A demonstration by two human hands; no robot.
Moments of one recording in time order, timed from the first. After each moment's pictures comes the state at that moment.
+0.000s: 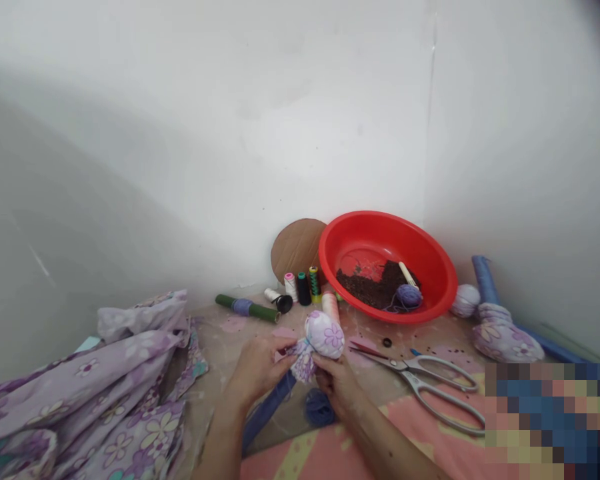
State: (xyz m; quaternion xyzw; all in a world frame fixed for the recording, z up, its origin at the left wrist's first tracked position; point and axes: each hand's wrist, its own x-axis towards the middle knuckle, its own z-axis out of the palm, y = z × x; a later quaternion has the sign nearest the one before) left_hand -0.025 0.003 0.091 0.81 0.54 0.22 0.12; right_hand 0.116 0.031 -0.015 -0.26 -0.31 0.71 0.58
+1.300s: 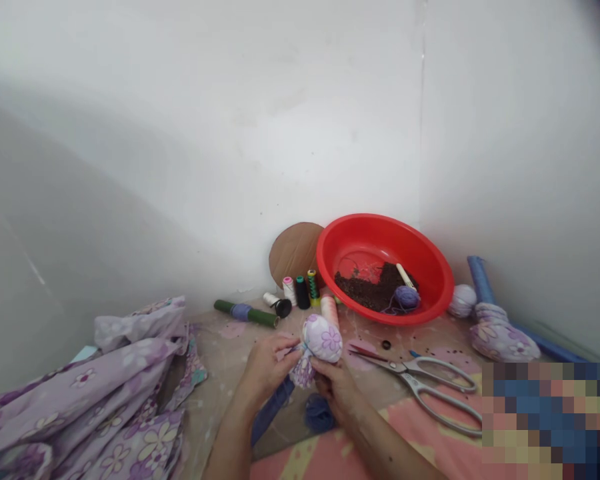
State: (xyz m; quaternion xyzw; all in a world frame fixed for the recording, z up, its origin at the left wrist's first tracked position) left_hand -0.022 0.018 0.069 0.75 0.54 0.33 0.17; right_hand 0.114 0.030 -0.010 -0.27 -0.31 0.71 0.57
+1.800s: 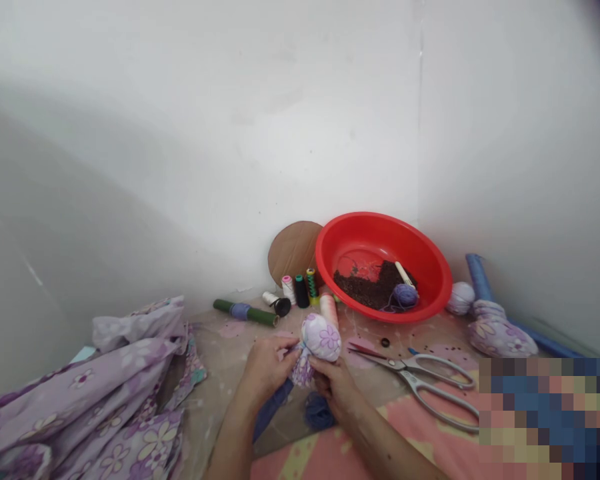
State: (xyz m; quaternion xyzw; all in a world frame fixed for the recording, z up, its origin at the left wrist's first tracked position) left_hand -0.015 0.014 0.077 0.77 0.54 0.29 0.17; right_hand 0.113 0.029 -0.012 -0.26 -0.31 0.70 0.58
